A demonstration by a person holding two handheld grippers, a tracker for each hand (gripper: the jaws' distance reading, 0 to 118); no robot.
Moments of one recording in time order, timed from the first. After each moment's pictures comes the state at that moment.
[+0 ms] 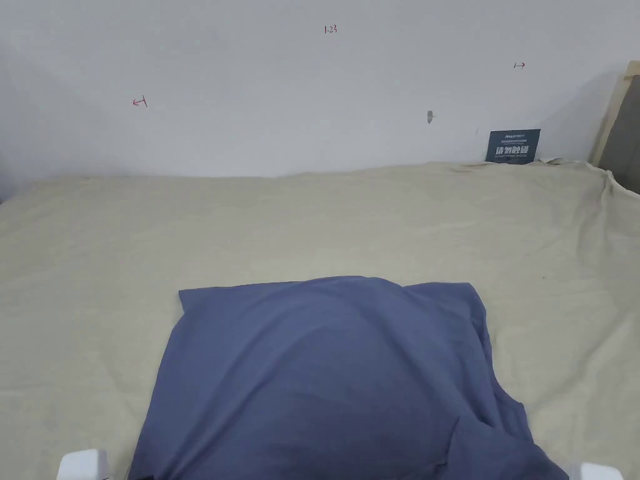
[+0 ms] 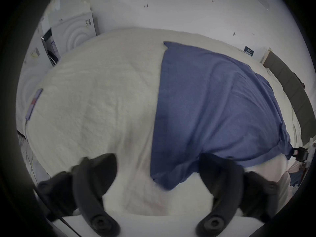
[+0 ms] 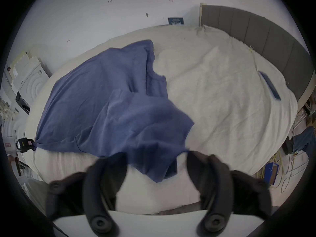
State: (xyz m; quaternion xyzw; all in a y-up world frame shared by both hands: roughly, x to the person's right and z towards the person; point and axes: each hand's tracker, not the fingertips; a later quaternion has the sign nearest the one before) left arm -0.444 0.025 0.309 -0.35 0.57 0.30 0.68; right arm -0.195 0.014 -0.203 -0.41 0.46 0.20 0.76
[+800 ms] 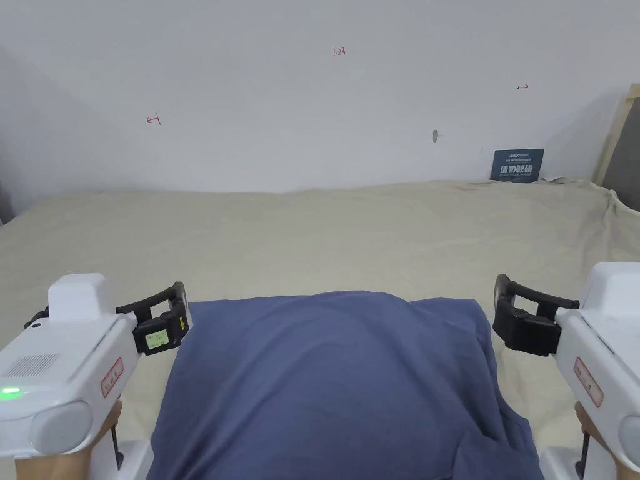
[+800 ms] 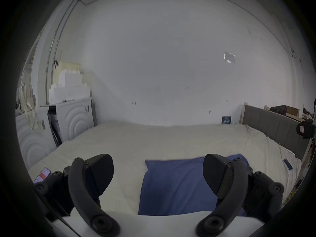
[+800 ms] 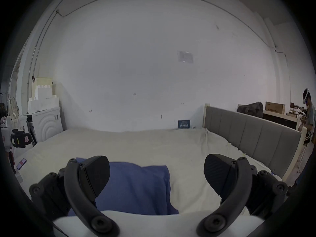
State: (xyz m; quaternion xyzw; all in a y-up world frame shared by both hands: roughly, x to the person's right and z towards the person) left arm -0.441 0.215 0.253 -0.05 0.60 0.04 0.80; right arm -0.239 0.235 -0.143 -0.05 0.52 0.04 0.85
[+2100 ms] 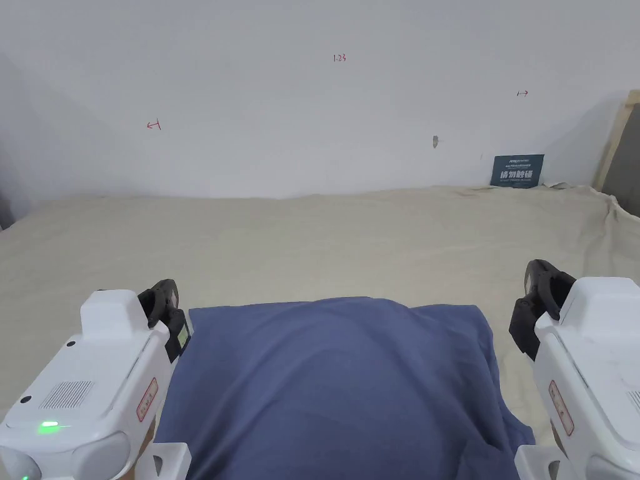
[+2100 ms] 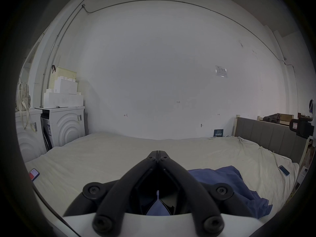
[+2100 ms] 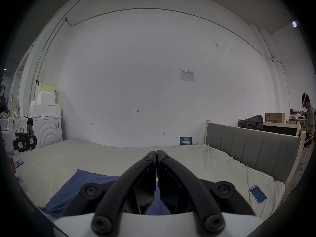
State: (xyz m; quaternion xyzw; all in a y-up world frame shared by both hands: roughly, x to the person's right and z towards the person) left arm -0.432 0.197 0.232 -0.01 0.58 0.04 0.82; right arm -0.243 0.226 -0.127 0.02 0.53 0.01 0.85
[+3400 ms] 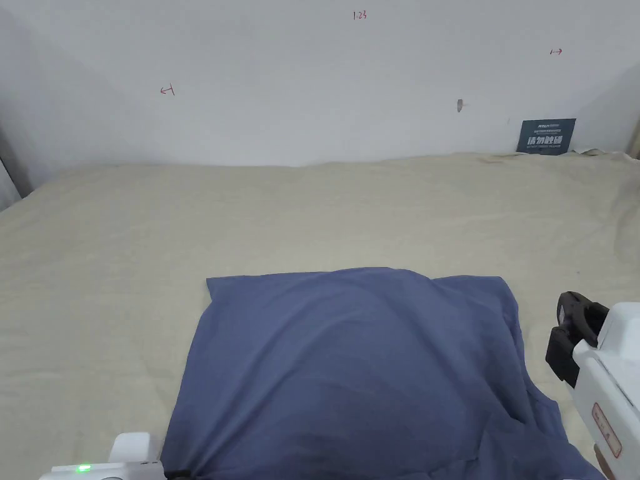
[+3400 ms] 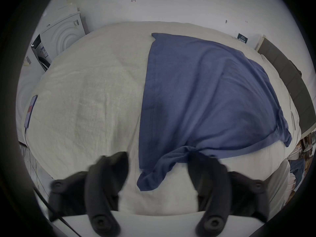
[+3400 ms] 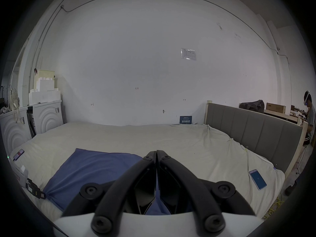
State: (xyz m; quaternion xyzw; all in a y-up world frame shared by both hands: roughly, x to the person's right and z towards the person) left arm -0.444 0.022 0.294 -0.40 0.52 0.32 0.68; right arm -0.239 0.177 -0.141 -0.06 0.53 0.06 0.84
